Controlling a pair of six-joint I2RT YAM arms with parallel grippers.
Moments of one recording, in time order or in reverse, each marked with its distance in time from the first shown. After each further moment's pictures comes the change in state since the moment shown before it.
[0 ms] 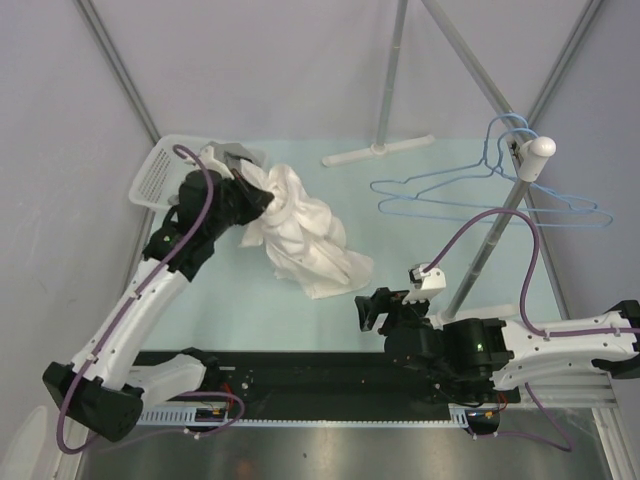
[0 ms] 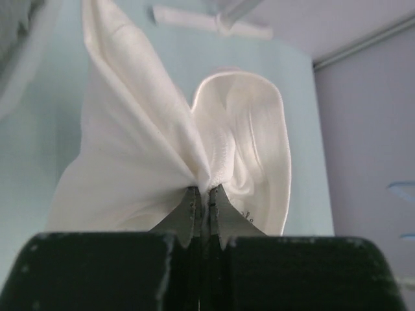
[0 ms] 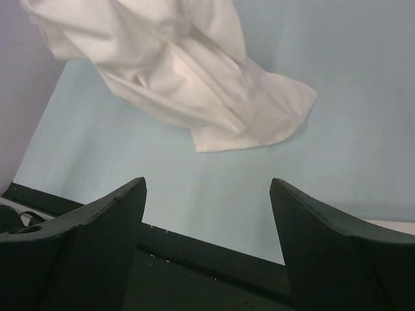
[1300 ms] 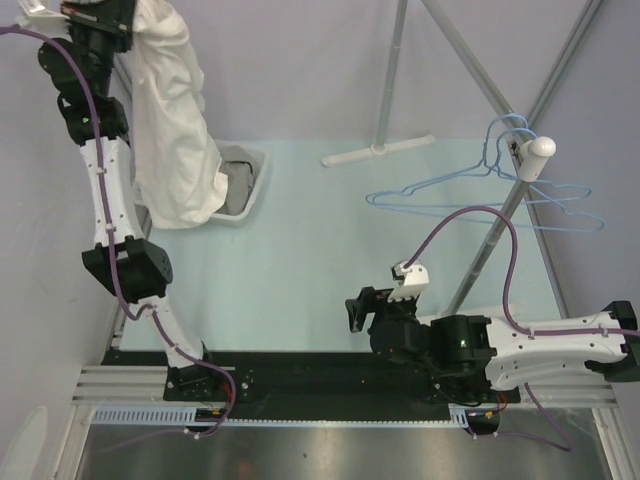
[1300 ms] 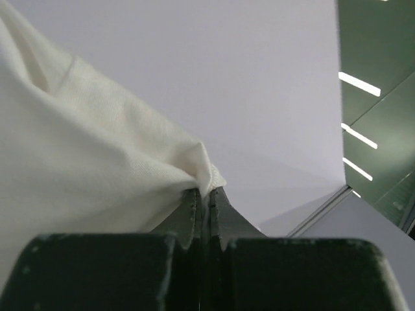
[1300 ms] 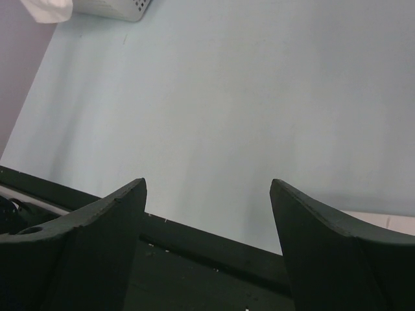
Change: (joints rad) left arm 0.716 0.882 1.261 0.629 0.405 -0.527; right arm -0.053 0.083 0.027 0.026 -0.107 -0.023
